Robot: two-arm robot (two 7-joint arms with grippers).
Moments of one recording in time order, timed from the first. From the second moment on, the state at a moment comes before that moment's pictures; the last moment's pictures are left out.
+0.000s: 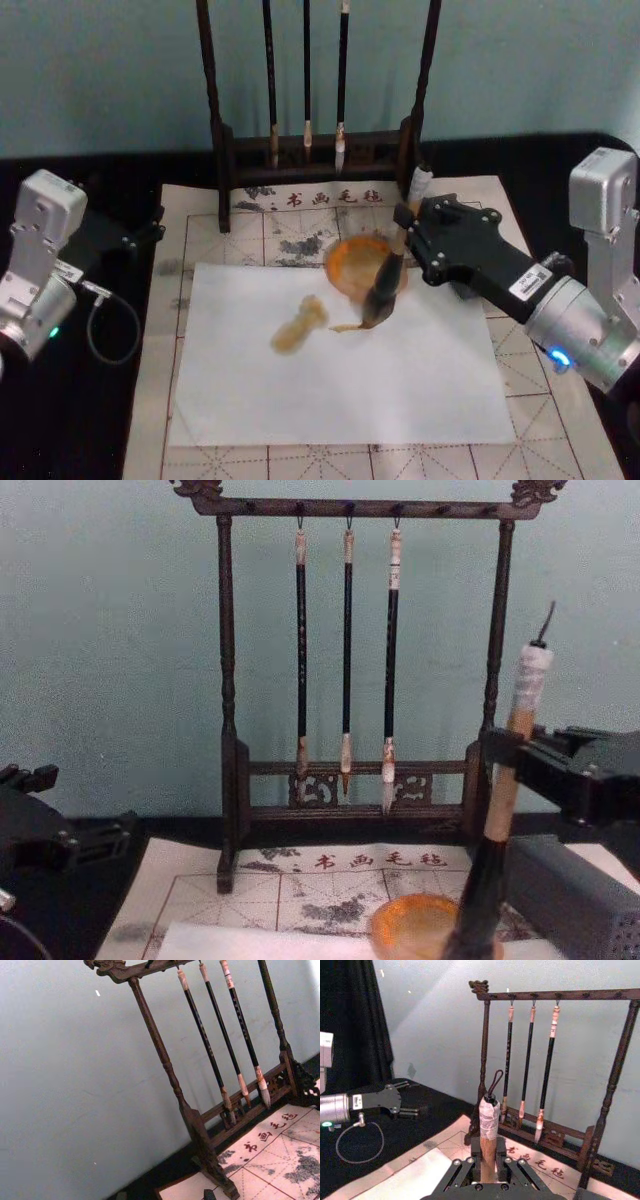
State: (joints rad) left arm -0.20 0.60 0.45 -1.41 -0.25 -0.12 0.03; right arm -0.03 0.47 -0.29 -1.83 0.41 0.03 0.34
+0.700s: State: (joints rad) left arm -0.20 0.60 0.45 -1.41 -0.25 -0.12 0.03; right arm -0.04 0.45 -0.24 -1.87 0.45 0.05 0.34
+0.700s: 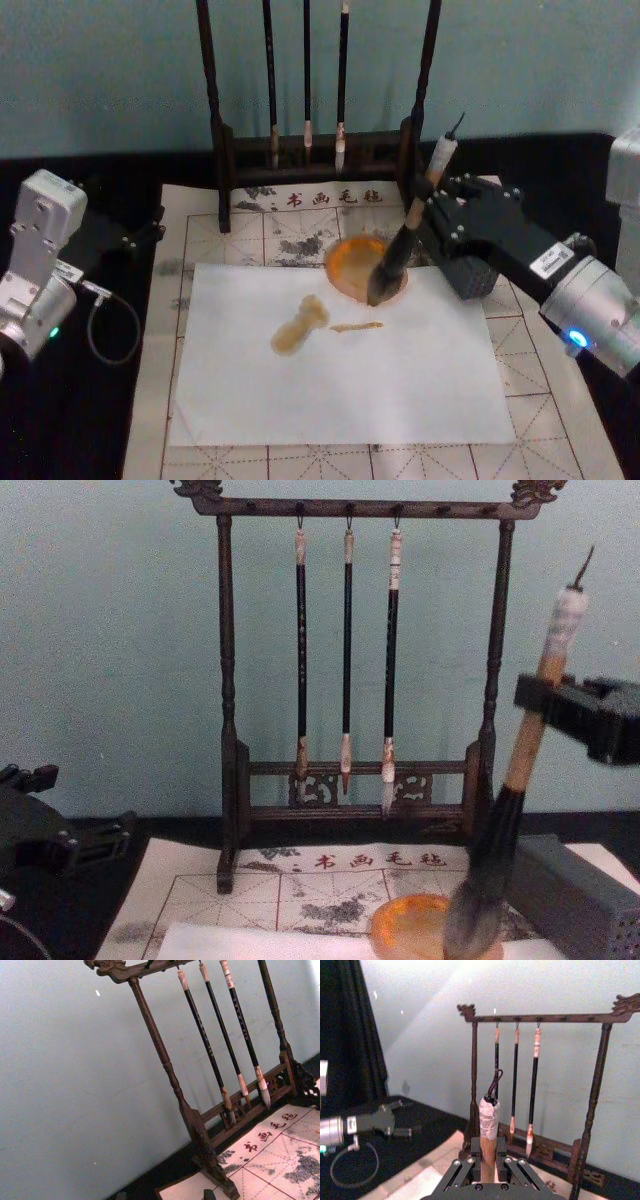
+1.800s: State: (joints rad) left arm -0.20 0.60 0.45 -1.41 -0.25 -0.12 0.03; right arm 0.17 0.29 -0.10 -1.62 0.93 0.35 0.13
